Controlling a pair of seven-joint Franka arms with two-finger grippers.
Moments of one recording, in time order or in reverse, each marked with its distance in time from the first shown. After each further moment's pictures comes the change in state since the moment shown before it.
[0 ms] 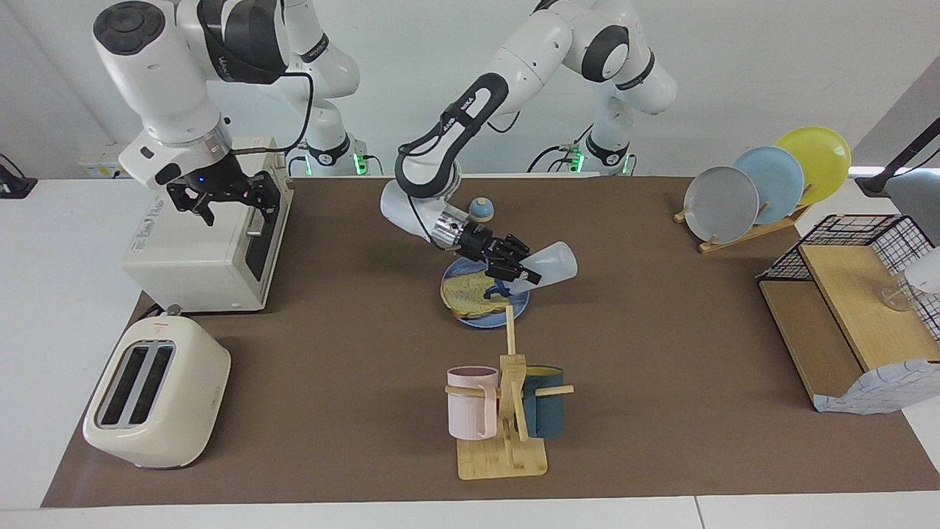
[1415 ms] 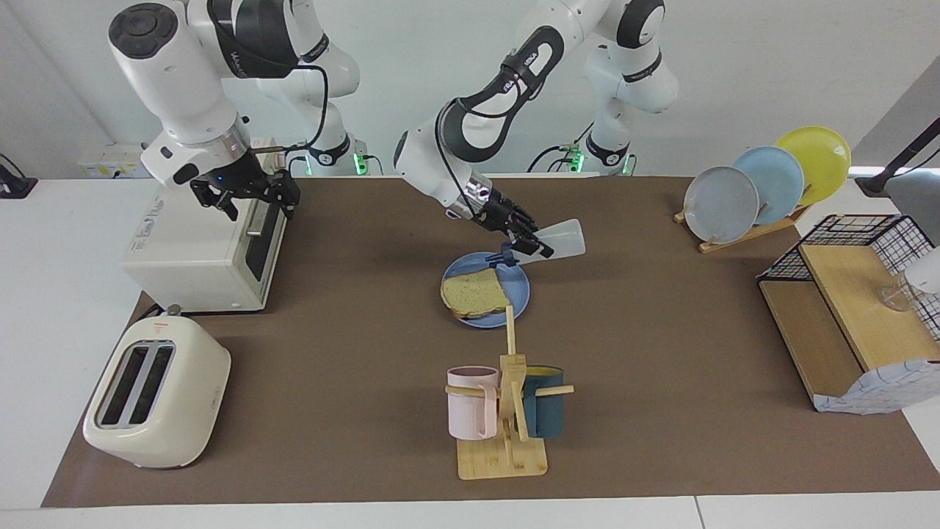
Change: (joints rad) left arm 0.048 -0.227 -0.031 -0.069 -0.359 0.042 0.006; right arm 0.041 0.004 -0.006 0.009 0.064 -0.028 0.084
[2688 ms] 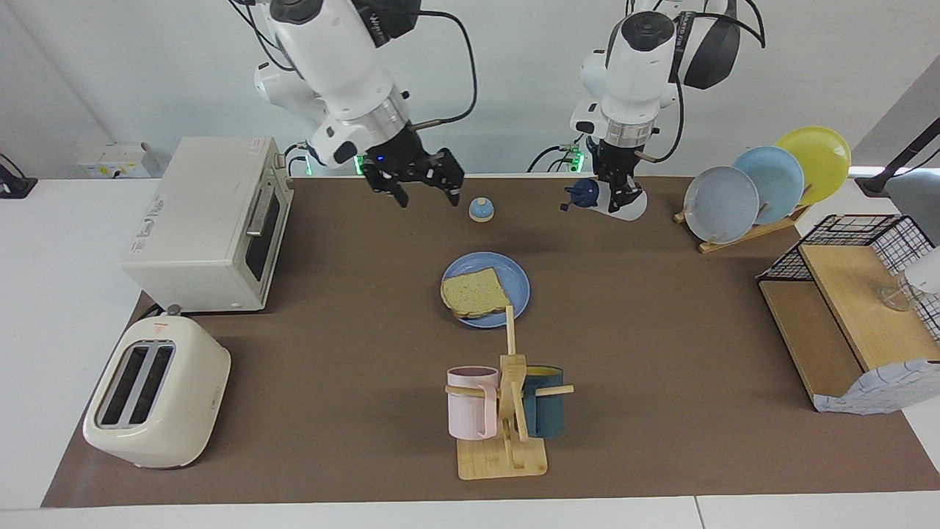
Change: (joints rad) left arm 0.312 -0.640 0.101 -0.468 -0.631 0.471 0.290; right arm 0.189 0.132 0.038 0.217 0.165 0.029 0.386
